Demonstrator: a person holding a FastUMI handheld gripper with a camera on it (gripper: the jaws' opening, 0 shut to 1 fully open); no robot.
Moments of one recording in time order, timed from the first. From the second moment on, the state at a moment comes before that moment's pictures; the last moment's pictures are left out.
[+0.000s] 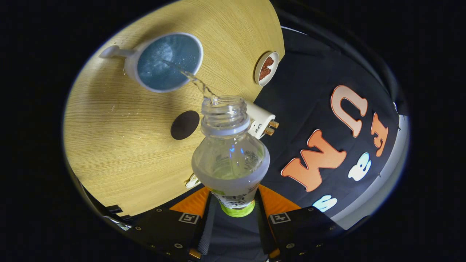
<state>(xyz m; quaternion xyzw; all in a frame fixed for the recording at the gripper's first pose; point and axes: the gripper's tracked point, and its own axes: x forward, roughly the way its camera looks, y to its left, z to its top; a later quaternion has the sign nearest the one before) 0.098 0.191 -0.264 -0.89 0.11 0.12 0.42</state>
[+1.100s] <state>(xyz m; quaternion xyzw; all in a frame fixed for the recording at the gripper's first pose) 0.101 0.199 -0.256 -0.91 0.10 0.13 0.38</state>
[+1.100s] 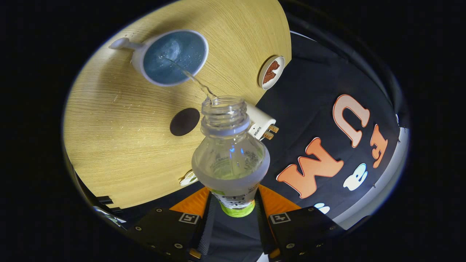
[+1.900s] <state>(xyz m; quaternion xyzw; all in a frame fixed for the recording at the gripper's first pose) 0.106 0.216 -0.248 -0.92 0.08 0.14 0.35</state>
